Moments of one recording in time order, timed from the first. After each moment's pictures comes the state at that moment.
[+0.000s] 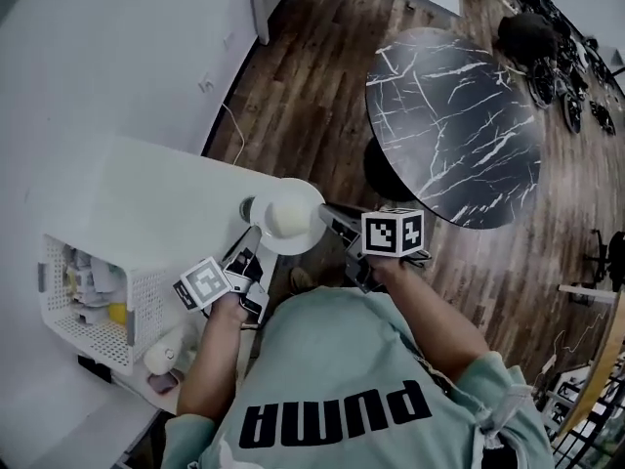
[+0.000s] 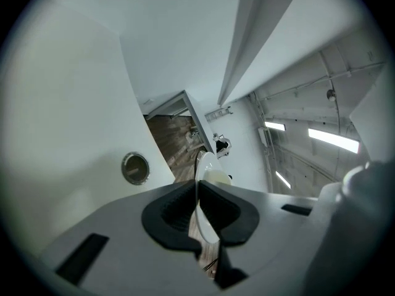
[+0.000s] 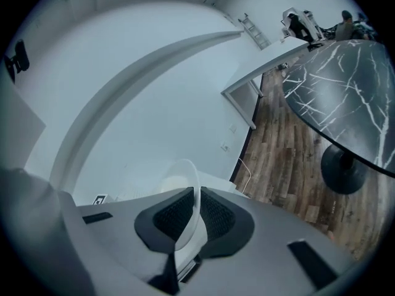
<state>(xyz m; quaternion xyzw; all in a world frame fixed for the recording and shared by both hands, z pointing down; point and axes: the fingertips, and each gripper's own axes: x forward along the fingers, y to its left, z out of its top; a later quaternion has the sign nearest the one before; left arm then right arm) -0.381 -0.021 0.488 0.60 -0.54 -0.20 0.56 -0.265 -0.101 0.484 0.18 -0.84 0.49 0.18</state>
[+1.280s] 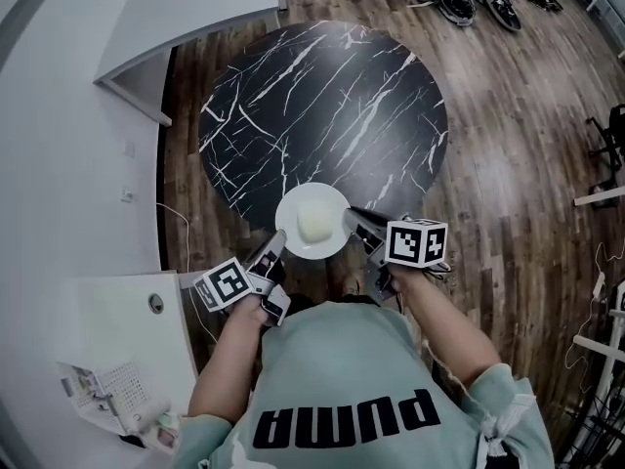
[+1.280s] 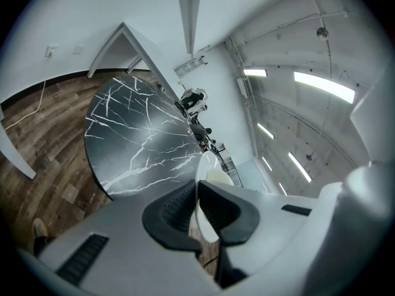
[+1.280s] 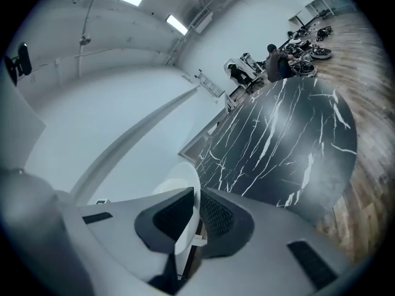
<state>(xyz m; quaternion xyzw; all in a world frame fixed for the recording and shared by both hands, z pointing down) 0.045 -0.215 0.475 0.72 -0.39 -0.05 0.57 0.185 -0.236 0.479 0.37 -0.77 0.51 0.00</state>
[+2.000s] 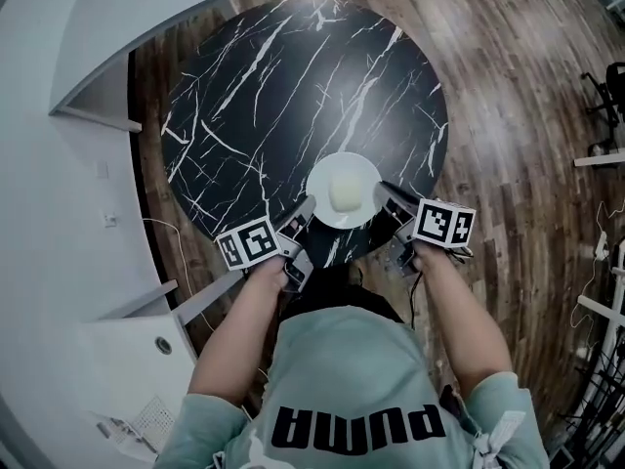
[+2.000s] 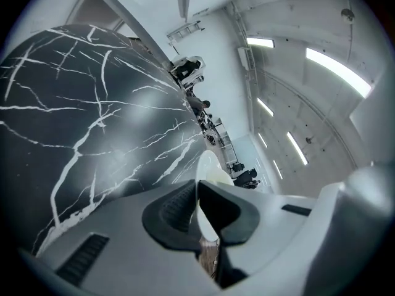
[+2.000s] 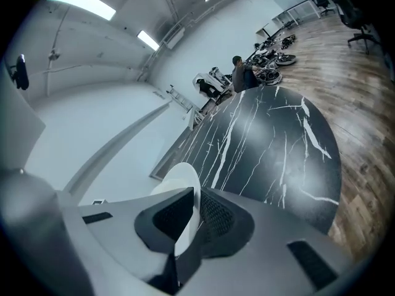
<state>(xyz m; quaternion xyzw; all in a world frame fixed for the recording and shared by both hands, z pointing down) 0.156 -0.357 0.555 0.74 -0.30 0.04 0.61 0.298 -0.343 0.559 0.48 -0.69 0.54 -0.03</state>
